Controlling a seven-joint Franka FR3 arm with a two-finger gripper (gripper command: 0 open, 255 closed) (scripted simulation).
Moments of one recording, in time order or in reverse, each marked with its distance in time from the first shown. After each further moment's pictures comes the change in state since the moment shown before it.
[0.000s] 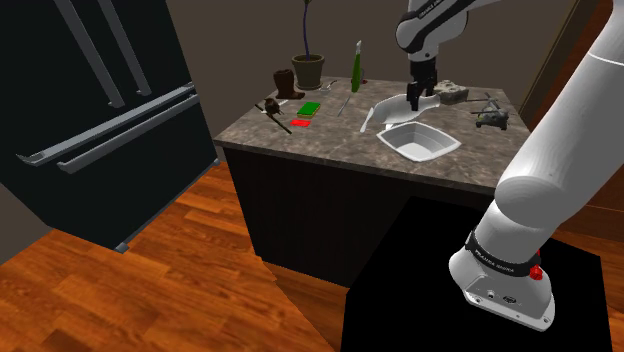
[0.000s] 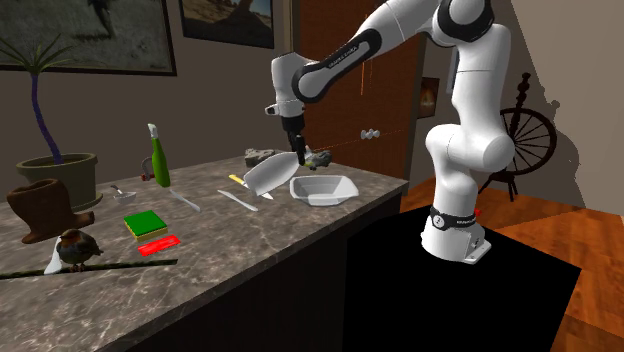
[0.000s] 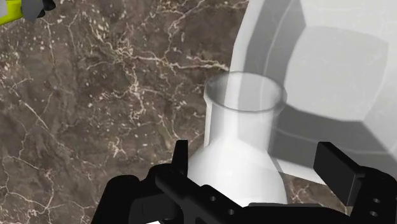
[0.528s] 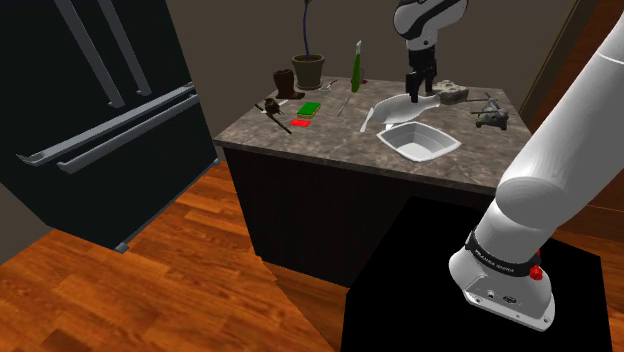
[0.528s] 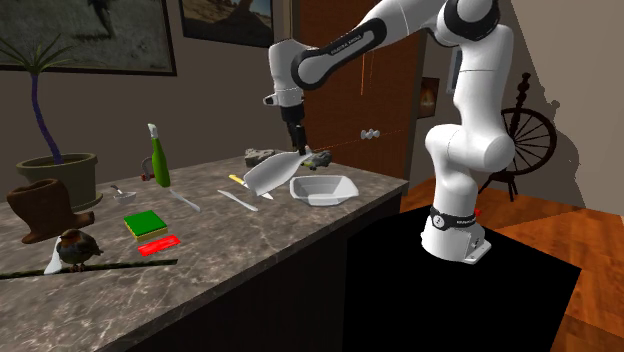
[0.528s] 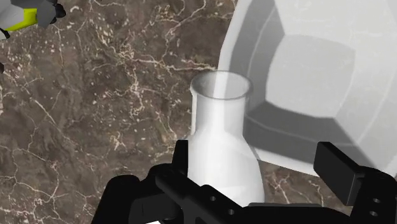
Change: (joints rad) arm 0.018 -0.039 0.024 0.054 -0.013 -0.117 0.016
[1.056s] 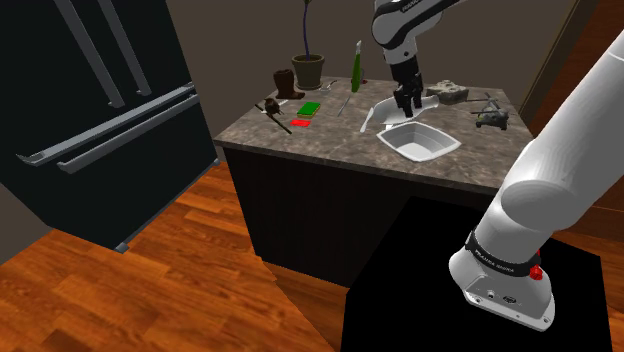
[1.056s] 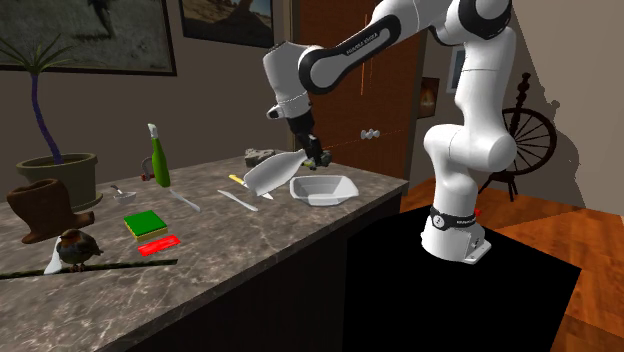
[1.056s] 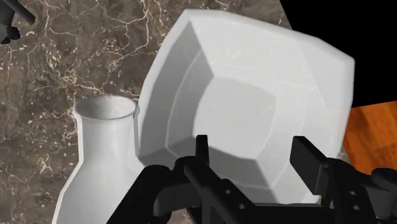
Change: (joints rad) arm 0.084 -0.046 0.110 -0.072 -0.045 -0.196 0.099
